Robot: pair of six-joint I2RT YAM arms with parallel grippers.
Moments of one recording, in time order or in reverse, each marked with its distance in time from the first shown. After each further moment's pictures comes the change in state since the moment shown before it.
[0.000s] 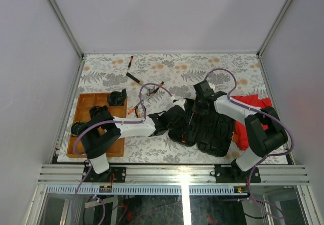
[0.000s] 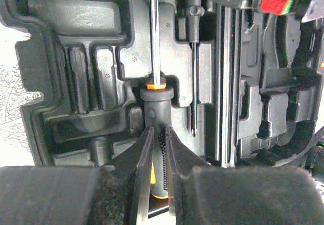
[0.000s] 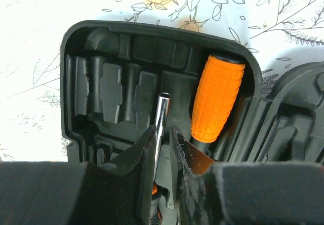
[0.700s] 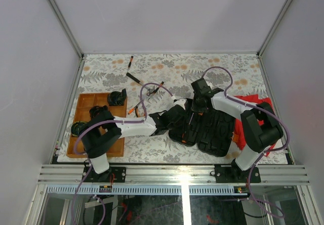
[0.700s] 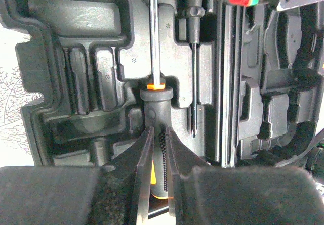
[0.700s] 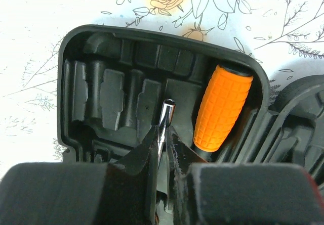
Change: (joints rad) left arm 0.000 0.010 0.015 -0.013 -0.001 0.000; right arm 0.001 0.068 0.066 -0.045 0.007 -0.044
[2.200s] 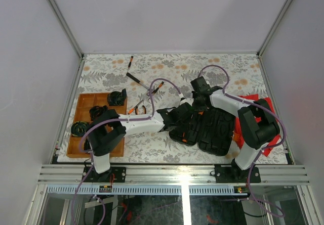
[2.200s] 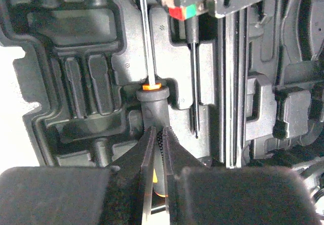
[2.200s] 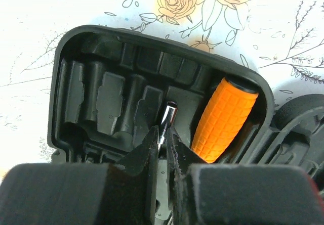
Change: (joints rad) left arm -0.031 0.077 0.202 -0.249 -0.044 0.079; right arm -0.010 0.060 0.043 -0.014 -0.037 -0.115
